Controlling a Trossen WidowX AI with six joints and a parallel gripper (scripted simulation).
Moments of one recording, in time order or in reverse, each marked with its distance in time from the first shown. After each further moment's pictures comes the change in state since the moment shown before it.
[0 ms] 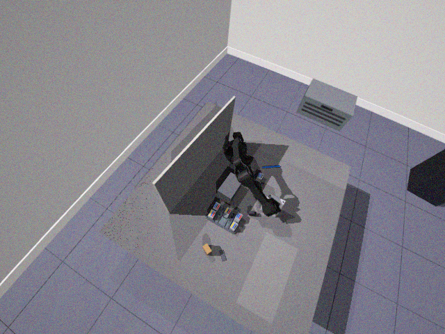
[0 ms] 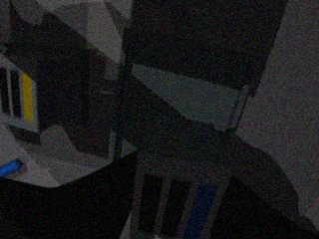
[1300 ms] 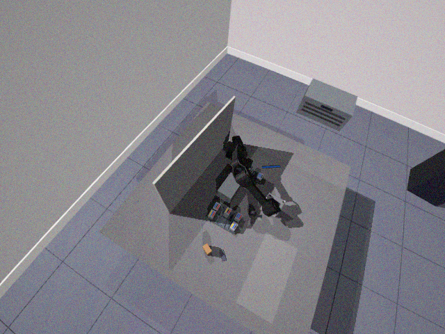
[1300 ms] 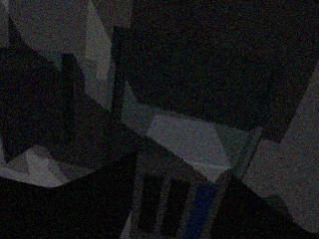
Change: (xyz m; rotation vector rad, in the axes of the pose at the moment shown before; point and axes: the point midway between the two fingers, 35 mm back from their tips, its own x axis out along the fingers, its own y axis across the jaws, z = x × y) arm 0.032 0.004 0.004 -0.001 -0.005 0.001
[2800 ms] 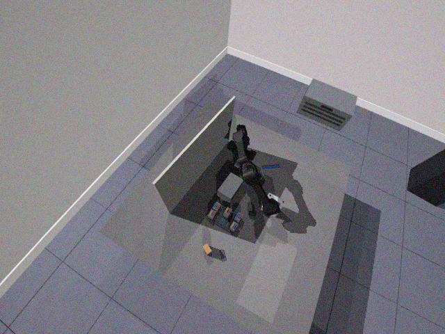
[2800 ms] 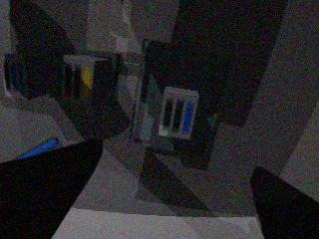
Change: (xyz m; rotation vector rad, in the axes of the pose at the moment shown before) arm -0.105 0.001 -0.002 0.010 0.004 -0.012
